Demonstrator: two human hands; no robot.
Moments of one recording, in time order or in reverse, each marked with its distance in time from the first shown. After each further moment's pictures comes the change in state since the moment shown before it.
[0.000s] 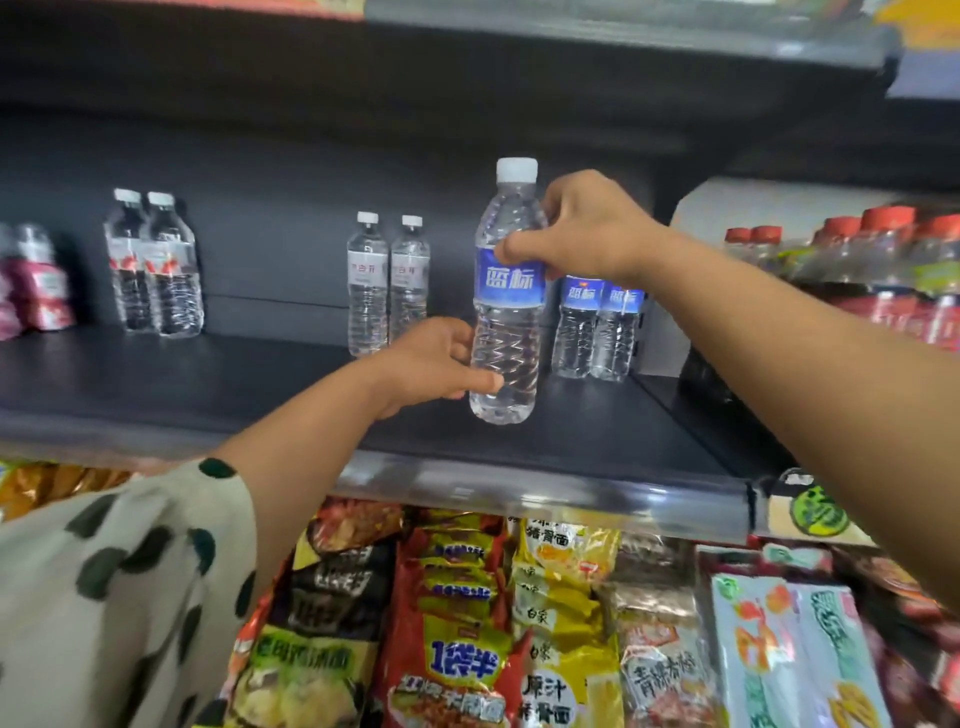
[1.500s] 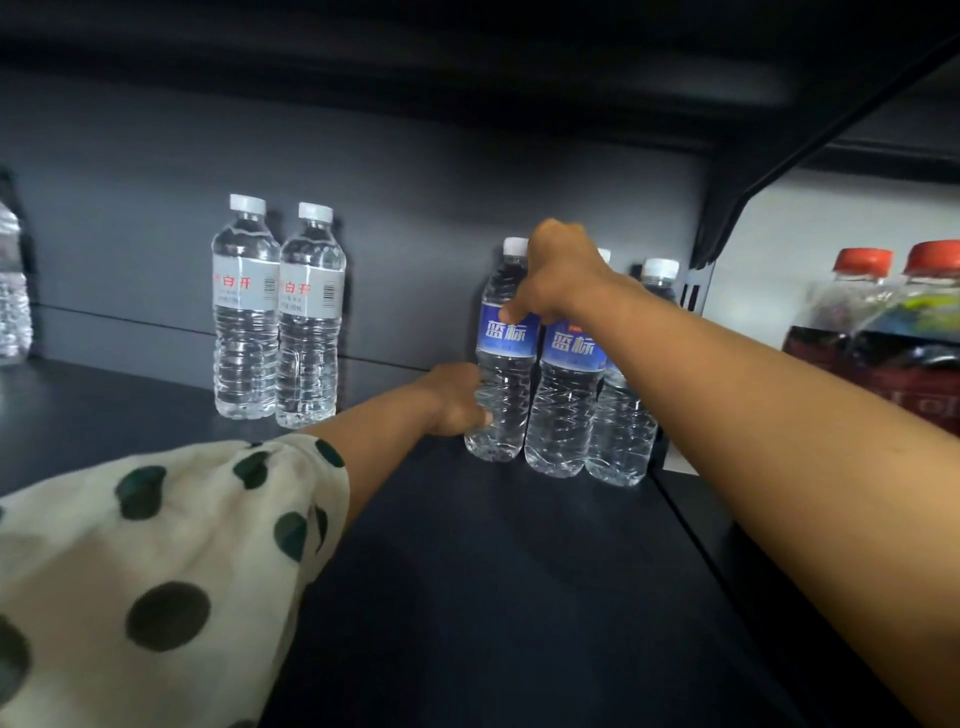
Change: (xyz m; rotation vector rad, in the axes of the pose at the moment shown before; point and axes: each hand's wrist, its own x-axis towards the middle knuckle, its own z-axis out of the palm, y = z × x) left_hand 0.277 -0.070 0.052 0.550 0.056 -0.117; right_hand 0.190 0.179 0.078 -0.368 -0.058 0.066
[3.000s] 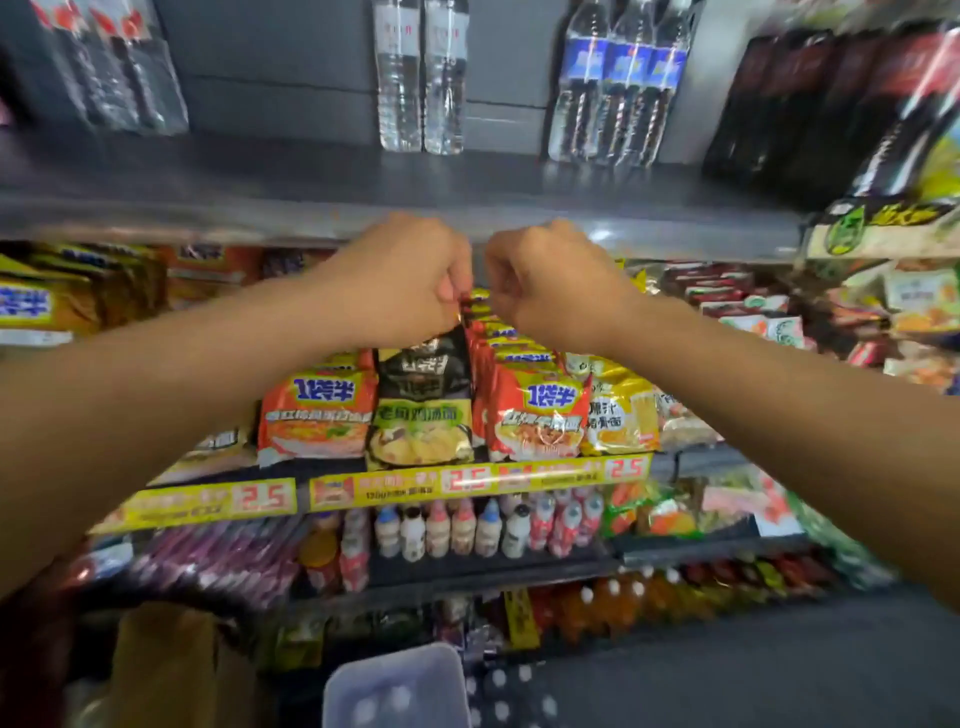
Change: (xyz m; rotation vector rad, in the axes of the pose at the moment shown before) left_hand -0.453 -0.157 -0.126 0.142 -0.034 0.417; right_hand -0.389 -0.308 0.028 -0.099 -0.177 -0.095
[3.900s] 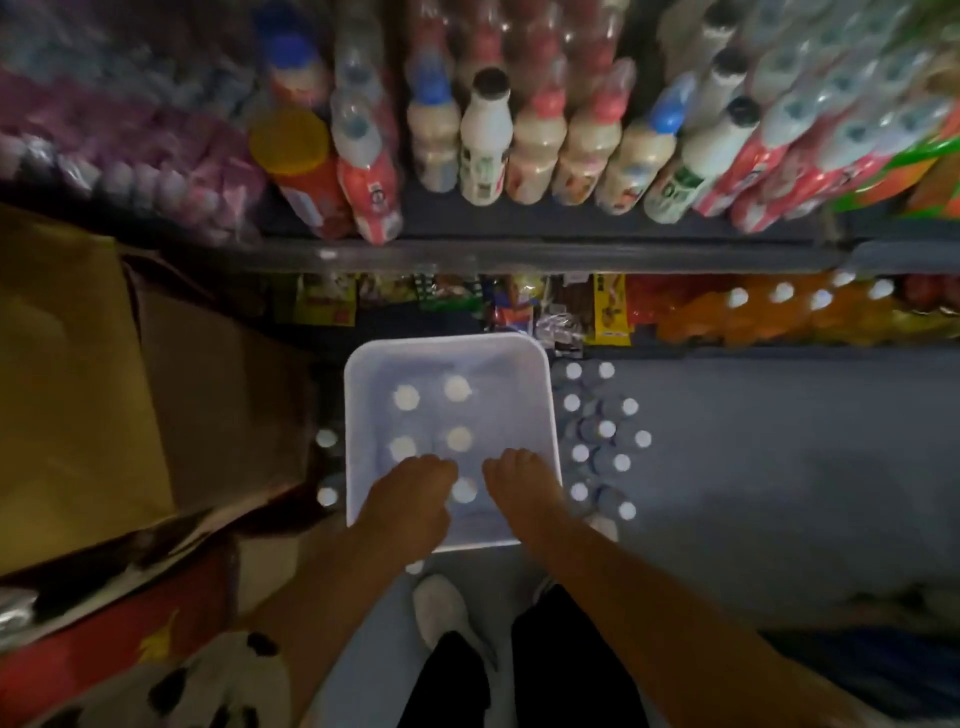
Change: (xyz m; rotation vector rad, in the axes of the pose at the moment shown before) left_hand -0.353 -0.135 0.570 -0.318 -1.006 -0.519; right_hand -0.387 -0.105 0.657 0.087 -1.031 0.059
